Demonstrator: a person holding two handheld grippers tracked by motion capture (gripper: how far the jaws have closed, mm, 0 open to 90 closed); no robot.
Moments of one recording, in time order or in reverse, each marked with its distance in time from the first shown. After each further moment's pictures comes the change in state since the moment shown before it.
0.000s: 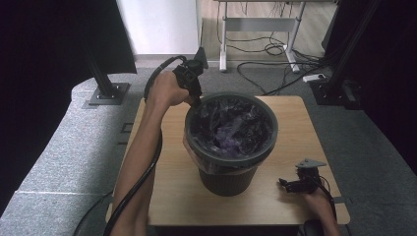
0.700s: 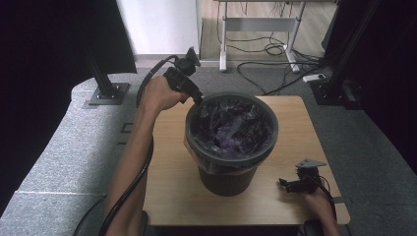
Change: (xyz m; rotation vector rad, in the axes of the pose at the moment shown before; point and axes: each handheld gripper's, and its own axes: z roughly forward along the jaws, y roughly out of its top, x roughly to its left) left arm 0.019 -0.023 -0.002 -0.199 0.063 0.025; right arm 0.000 0.000 0.000 0.000 -0.001 0.000
